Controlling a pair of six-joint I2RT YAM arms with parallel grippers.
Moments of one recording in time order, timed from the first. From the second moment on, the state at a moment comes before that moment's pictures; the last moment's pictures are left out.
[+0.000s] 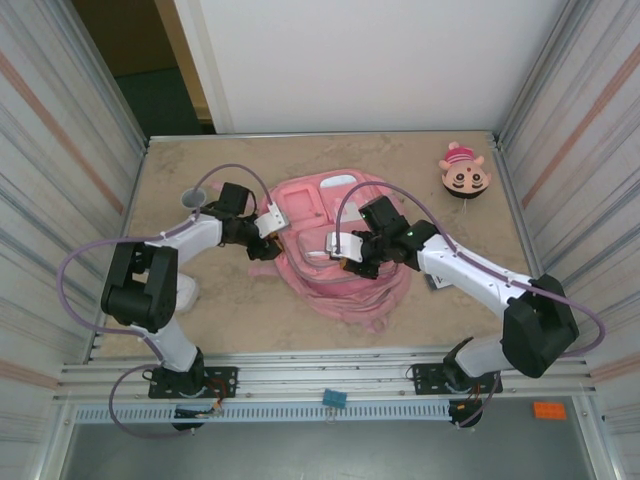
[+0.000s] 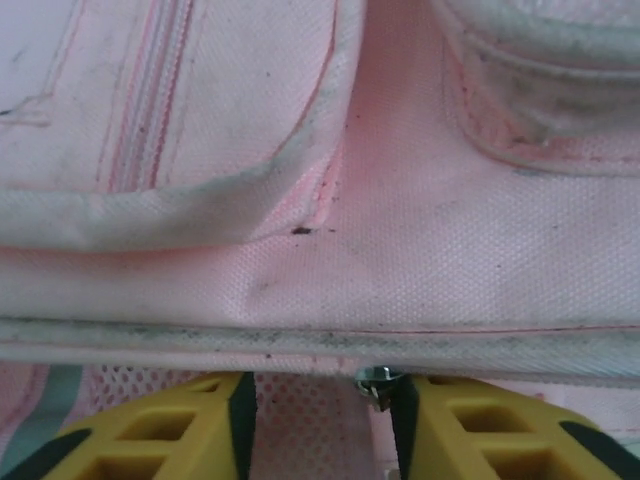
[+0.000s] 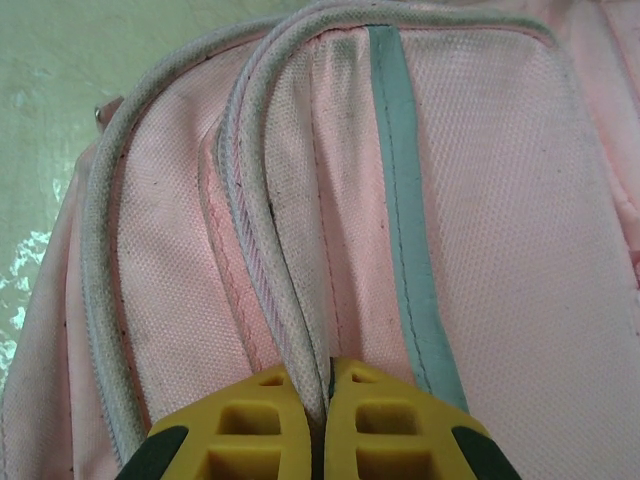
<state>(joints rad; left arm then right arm) -0.29 1.69 1.02 -0.43 0.51 0.81 0.67 1.41 1.00 -0.58 -0.31 -0.80</state>
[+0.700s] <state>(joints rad) -0.31 1.63 1.03 -0.57 0.54 0.75 0.76 1.39 0.97 -0.55 -0.12 -0.45</state>
